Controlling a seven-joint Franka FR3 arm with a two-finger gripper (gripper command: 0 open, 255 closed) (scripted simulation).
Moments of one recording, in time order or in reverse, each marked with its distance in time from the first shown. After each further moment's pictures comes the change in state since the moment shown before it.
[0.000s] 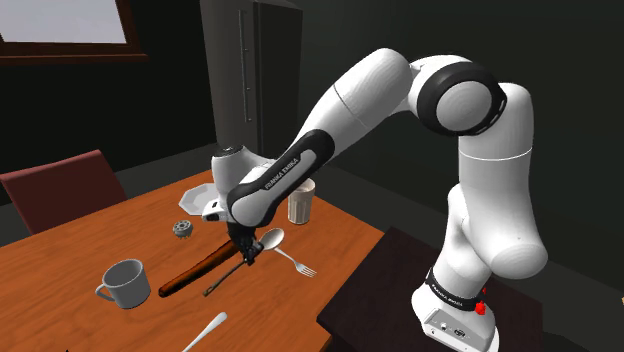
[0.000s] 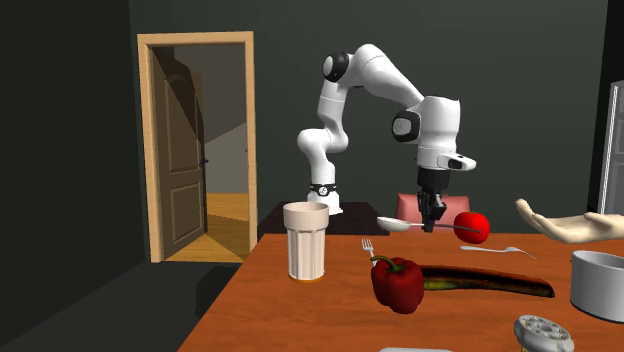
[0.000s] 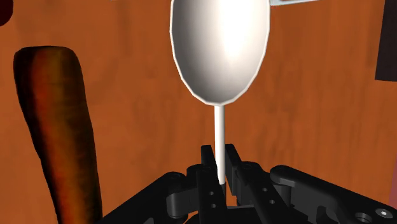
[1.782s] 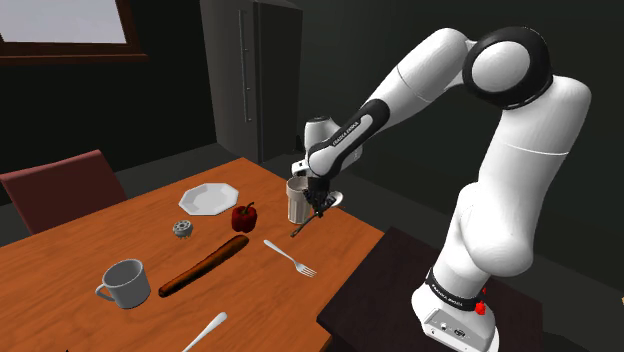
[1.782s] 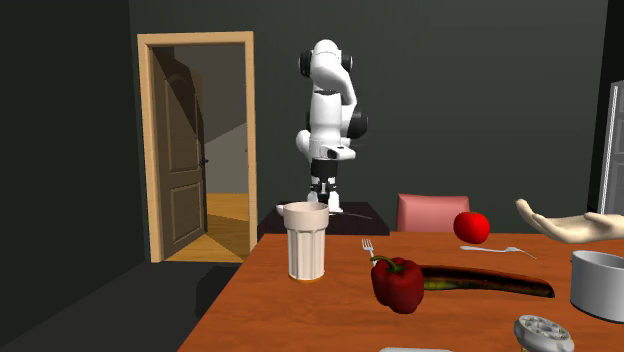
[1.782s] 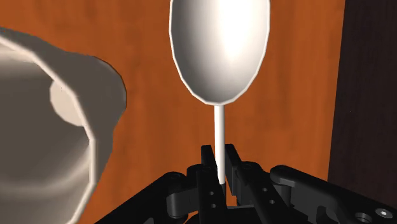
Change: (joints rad) arm -0.280 -0.323 -0.234 -0.408 -0.085 0.083 -0.455
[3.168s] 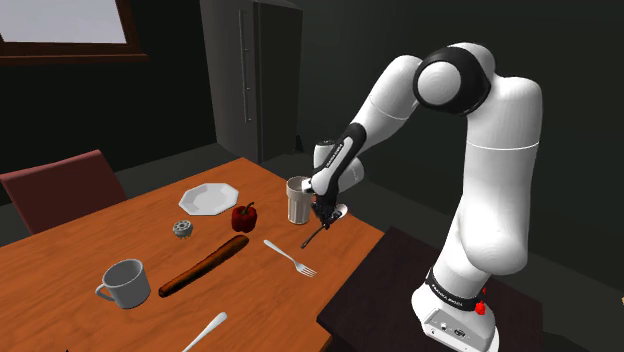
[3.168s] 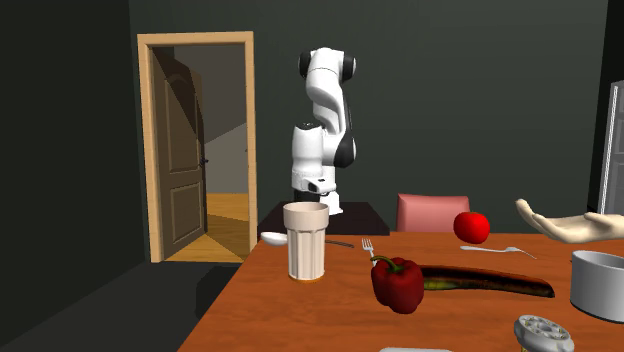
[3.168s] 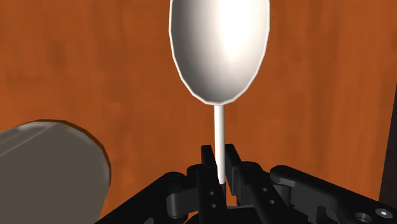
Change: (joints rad) arm -0.086 0.224 -0.002 -0.016 0.114 0.231 -0.182
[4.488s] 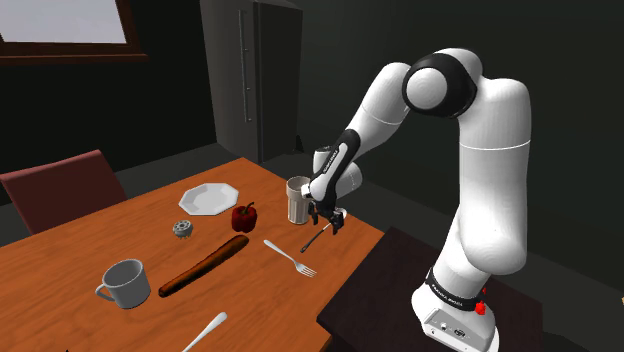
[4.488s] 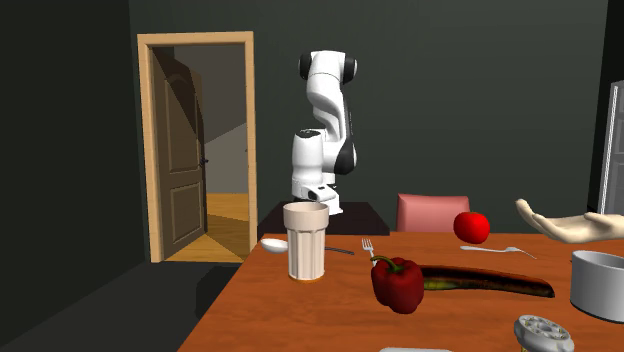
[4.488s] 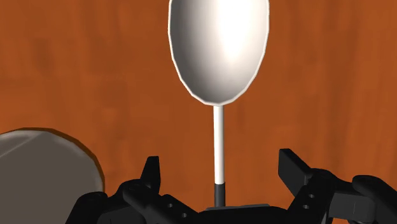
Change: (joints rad) arm -0.018 0.062 0.025 0.010 0.034 0.049 -0.024
